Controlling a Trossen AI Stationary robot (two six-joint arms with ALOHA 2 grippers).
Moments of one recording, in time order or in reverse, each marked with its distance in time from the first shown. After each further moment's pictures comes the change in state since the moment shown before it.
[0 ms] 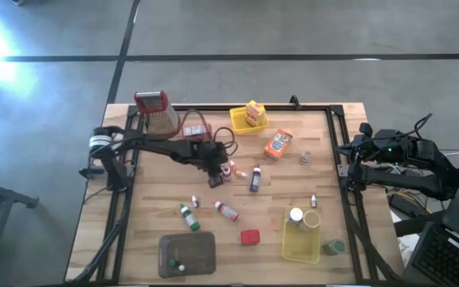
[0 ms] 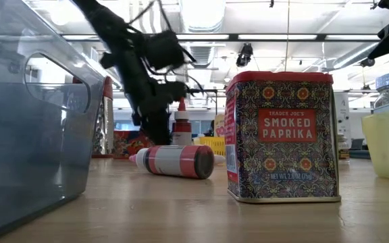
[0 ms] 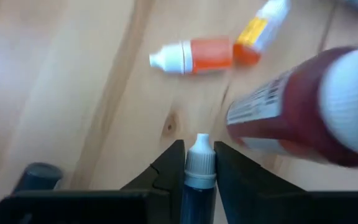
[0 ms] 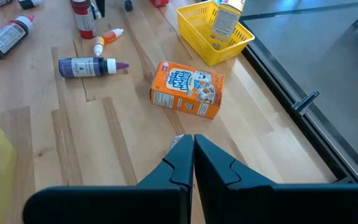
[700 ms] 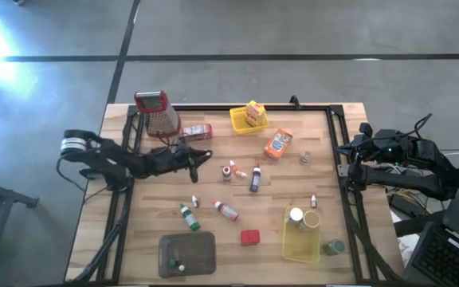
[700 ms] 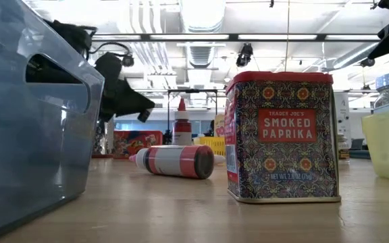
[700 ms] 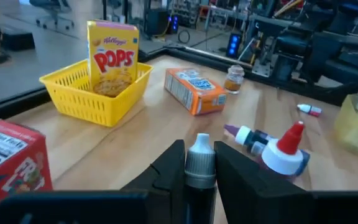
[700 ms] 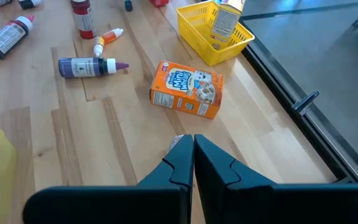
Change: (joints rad) left arm 0.003 -0.239 -0.787 1.461 -0.163 -0.055; right arm 0.000 0.000 0.000 0.000 0.000 0.000
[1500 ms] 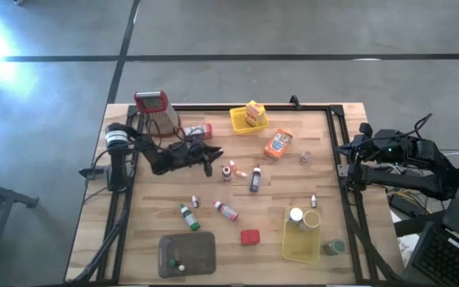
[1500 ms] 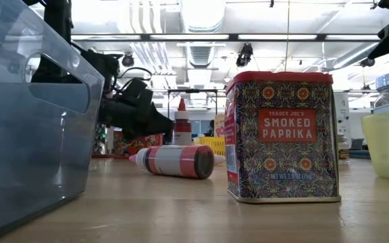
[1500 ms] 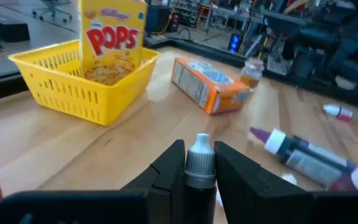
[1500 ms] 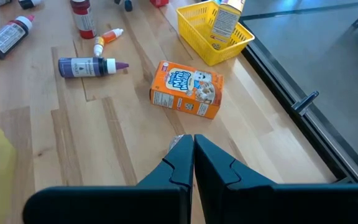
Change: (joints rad) left arm 0.115 0.408 0.180 0.215 0.120 -0.014; right arm 0.001 0.000 0.000 0.000 0.000 -0.001
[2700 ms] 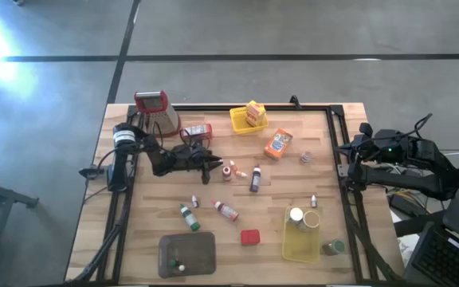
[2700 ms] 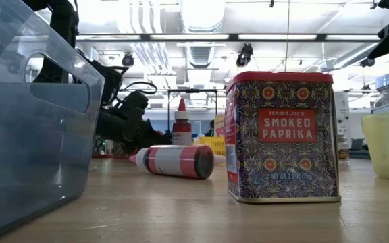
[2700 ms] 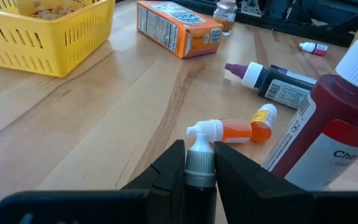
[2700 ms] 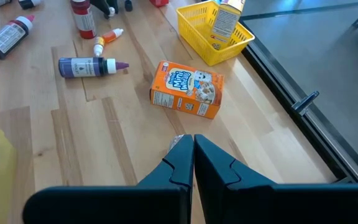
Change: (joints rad) left arm -0.004 0.077 -0.005 -0.037 0.150 0.079; right arm 0.000 0.000 0.000 0.000 0.000 0.001
